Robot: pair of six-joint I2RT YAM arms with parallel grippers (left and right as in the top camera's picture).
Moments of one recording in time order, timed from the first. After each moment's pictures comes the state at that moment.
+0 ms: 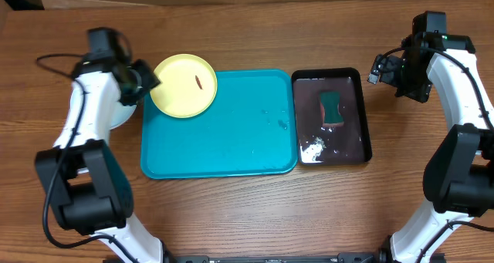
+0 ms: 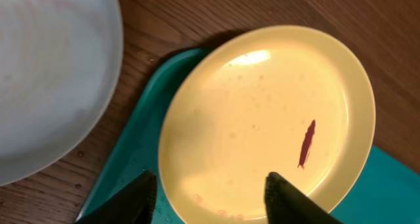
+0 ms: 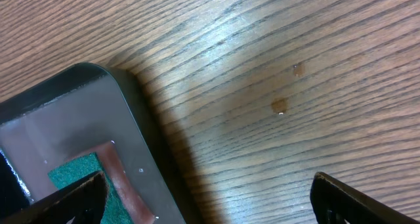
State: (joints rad) left arm 0.16 1.90 1.47 -0.73 0.13 -0.46; right arm -0.14 1.97 1.63 -1.00 -0.08 0.26
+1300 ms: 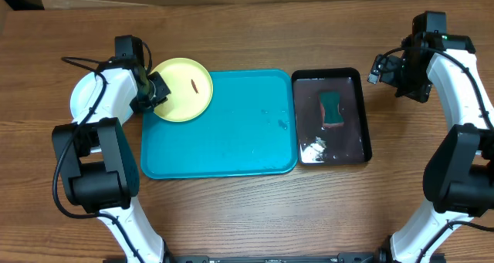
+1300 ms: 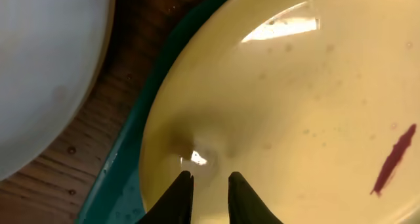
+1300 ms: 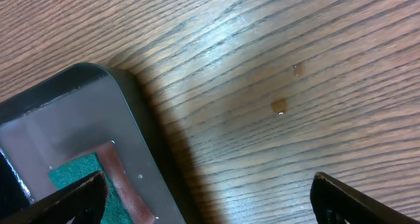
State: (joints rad) left arm 0.12 2.04 1.48 -0.78 0.05 -0.46; right arm -0.14 1.97 1.63 -1.00 -0.08 0.26
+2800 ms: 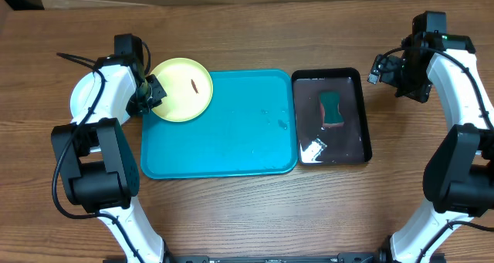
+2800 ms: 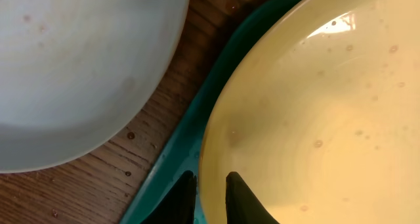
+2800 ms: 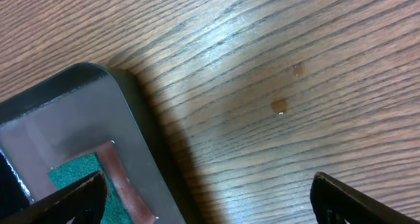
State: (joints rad) left arm 0.12 2.05 1.51 -0.86 -0.07 -0.46; right arm -0.14 1.97 1.63 -1.00 -0.08 0.26
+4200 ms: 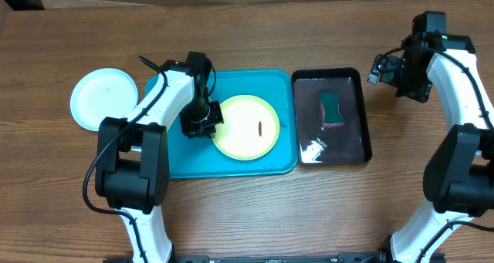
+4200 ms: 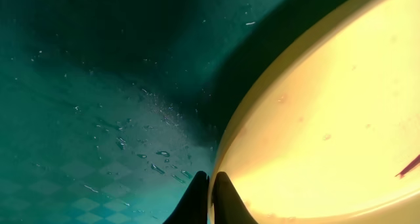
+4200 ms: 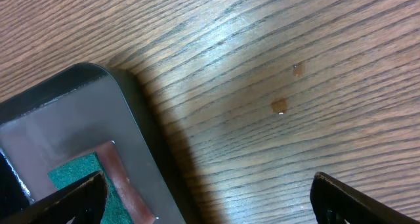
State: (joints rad) left arm -0.20 2.04 1.45 -1.09 0.19 -0.47; right arm -0.14 1.97 1.63 -1.00 -0.08 0.26
